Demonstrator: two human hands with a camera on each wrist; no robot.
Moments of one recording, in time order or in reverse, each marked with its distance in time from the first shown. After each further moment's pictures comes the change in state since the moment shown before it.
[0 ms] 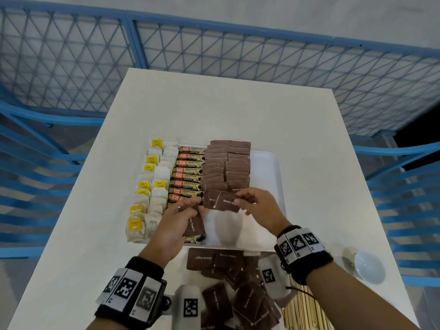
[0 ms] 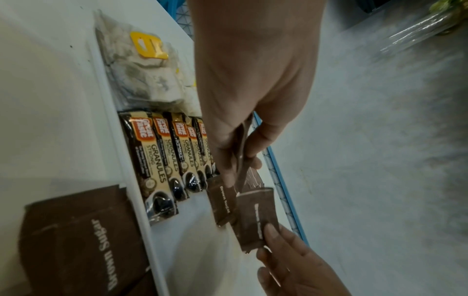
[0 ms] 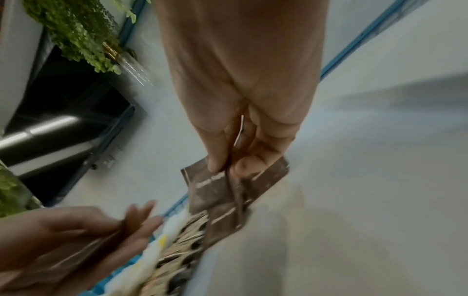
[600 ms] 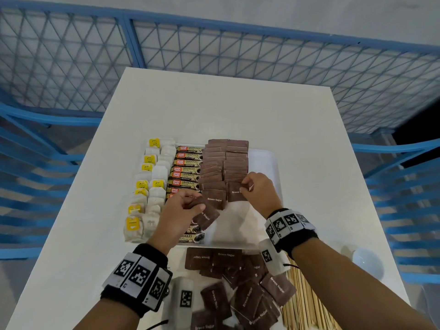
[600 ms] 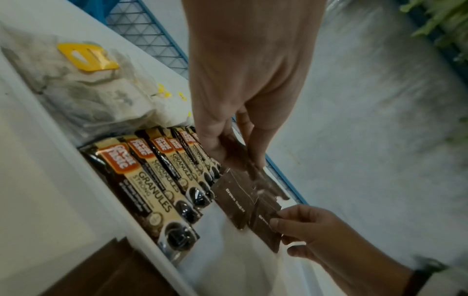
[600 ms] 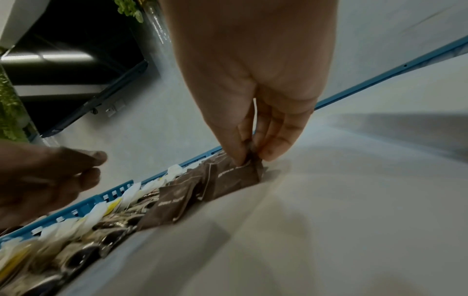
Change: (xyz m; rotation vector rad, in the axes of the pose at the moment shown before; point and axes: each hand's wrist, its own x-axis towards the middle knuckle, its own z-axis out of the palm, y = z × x) left_hand 0.014 -0.001 0.003 0.493 0.037 0.282; right_hand 0.034 0.006 -0.007 -0.451 0.183 -0.085
